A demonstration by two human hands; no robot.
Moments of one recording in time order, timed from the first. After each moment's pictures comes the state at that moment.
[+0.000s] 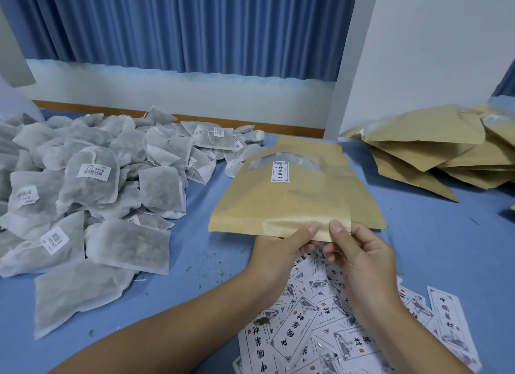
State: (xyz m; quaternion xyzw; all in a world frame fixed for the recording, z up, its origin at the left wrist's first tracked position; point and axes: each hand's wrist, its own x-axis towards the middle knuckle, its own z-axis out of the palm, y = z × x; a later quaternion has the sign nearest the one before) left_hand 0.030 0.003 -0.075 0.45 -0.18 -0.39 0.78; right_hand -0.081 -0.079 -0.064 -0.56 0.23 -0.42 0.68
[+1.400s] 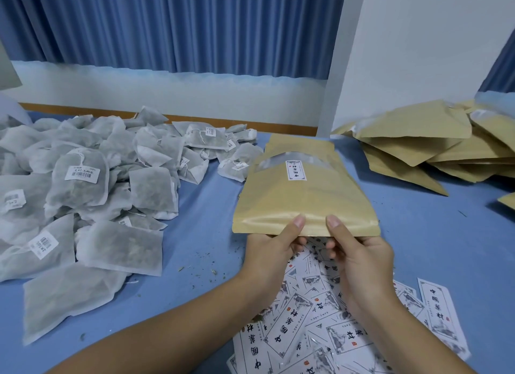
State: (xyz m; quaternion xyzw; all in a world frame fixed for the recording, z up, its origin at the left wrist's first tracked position) left_hand 0.021 0.007 -0.069 0.47 -0.17 -0.35 0.79; right_hand -0.085 -0.077 -0.058 -0.49 0.26 -0.44 0.71
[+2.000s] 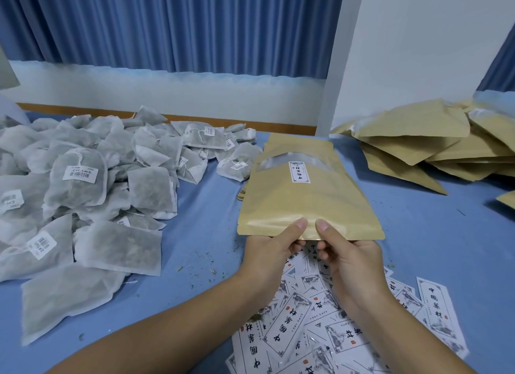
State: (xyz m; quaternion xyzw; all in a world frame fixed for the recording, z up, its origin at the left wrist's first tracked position) left_hand 0.021 0.005 -0.072 0.49 -0.16 -0.35 0.78; right_hand -0.081 -0.072 -0.057 -0.48 0.26 -0.40 0.74
